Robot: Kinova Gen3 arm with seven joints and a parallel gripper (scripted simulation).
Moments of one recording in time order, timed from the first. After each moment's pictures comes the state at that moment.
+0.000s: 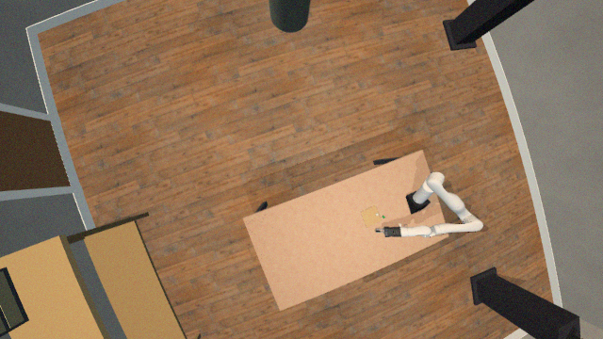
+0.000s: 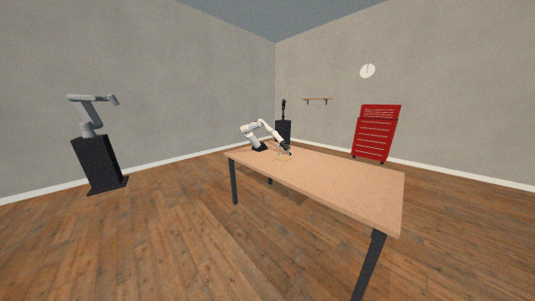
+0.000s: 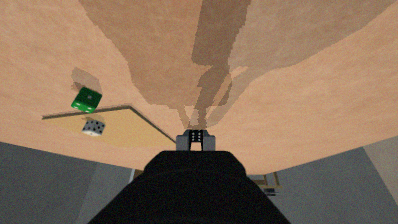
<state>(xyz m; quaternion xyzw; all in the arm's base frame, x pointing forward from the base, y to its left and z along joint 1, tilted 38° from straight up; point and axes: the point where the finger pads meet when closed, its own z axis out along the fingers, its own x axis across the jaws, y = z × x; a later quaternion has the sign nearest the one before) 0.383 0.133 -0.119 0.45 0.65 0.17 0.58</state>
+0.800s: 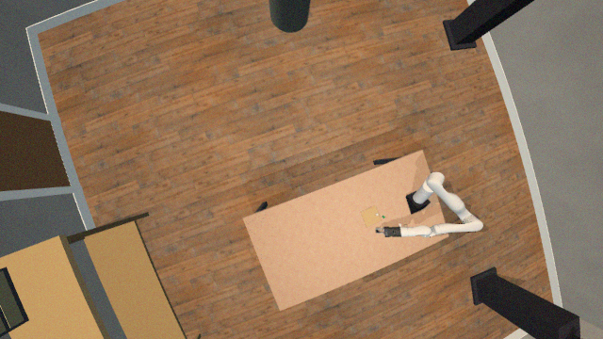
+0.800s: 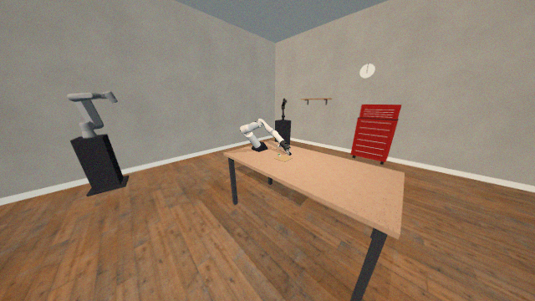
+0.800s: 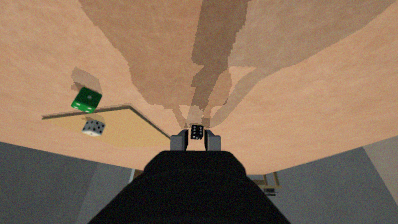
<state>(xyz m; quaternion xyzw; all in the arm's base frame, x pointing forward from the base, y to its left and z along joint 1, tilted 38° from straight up) 0.383 0.133 -0.119 0.45 0.65 0.17 0.58</state>
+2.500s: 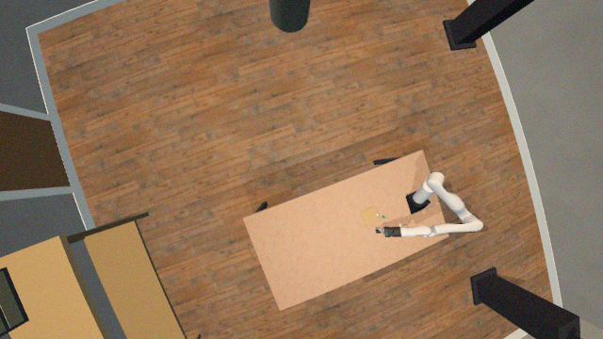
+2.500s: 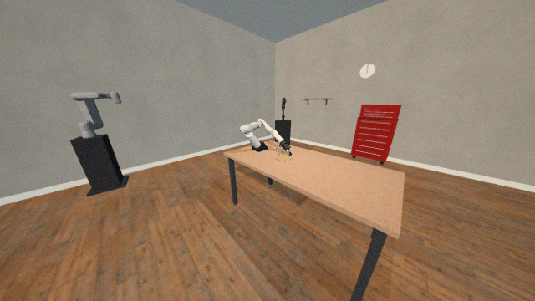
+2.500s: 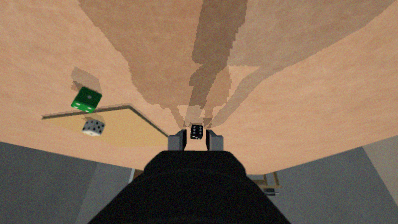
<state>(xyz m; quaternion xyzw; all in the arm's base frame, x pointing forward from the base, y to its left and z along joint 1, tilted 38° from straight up) 0.383 0.134 -0.119 0.45 0.65 0.17 0.58</state>
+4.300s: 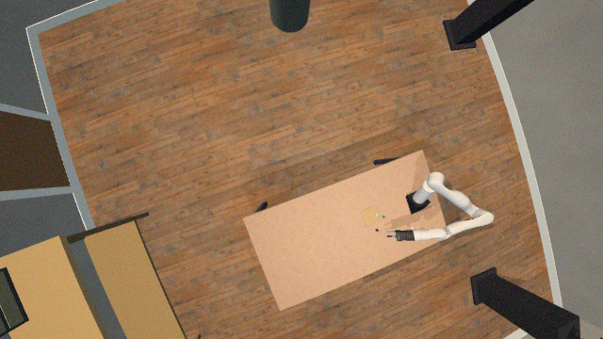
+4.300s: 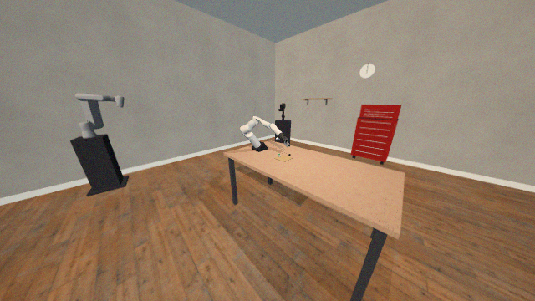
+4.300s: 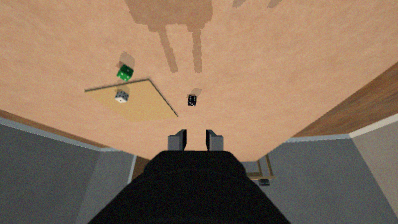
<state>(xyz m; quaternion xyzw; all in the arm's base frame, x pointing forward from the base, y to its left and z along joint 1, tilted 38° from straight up) 0.333 0.192 -0.063 0.45 0.66 0.18 0.58</state>
